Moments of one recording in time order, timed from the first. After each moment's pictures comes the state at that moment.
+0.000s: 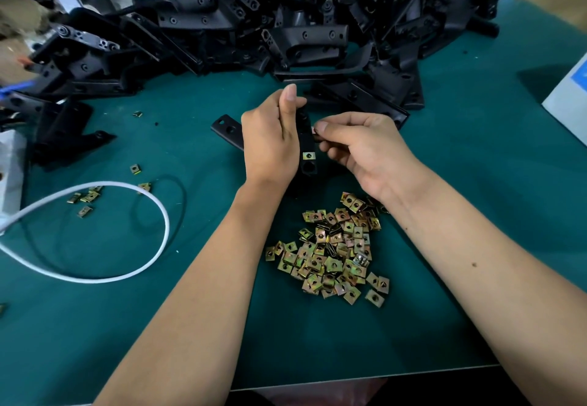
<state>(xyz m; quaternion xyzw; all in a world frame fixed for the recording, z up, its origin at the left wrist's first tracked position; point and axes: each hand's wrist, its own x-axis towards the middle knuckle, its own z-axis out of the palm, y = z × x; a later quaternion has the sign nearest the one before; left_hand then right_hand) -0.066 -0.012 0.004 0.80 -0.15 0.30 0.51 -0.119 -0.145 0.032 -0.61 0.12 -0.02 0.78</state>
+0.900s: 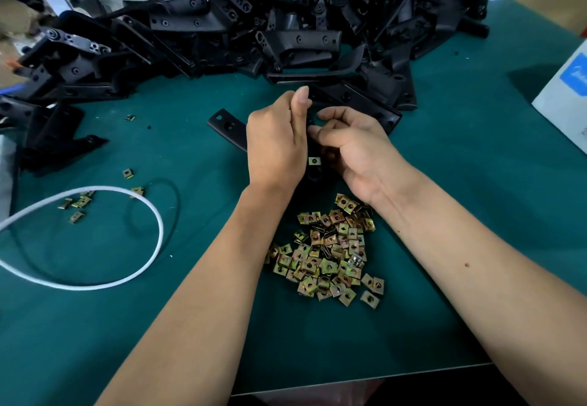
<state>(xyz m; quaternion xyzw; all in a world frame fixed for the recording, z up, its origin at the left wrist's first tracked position) -0.080 -0.025 0.016 0.81 -0.18 0.32 0.46 -0.119 -0.143 0.030 -0.59 0.10 0.00 0.80</state>
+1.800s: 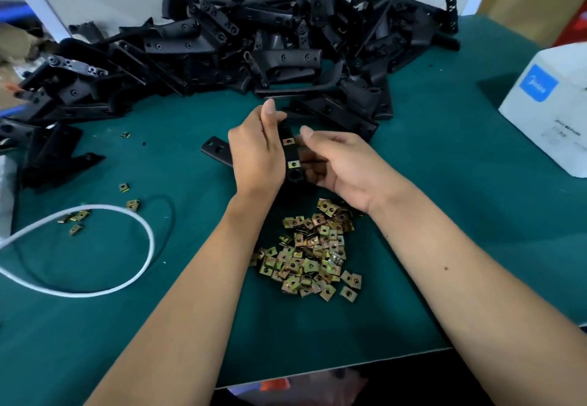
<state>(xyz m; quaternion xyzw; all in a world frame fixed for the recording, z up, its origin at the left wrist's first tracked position) -0.076 -0.023 0.013 0.82 -0.11 0.29 0.49 -0.133 -0.156 0.032 -0.60 0.08 0.06 0.79</state>
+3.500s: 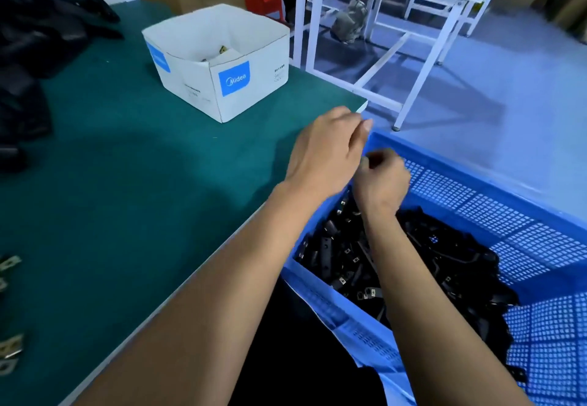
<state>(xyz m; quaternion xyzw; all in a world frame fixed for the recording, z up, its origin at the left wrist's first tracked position) -0.362 -0.387 0.037 0.67 -0.62 -0.01 0.41 -0.458 -0.450 -0.028 -0.61 0.66 -0.37 0.24</state>
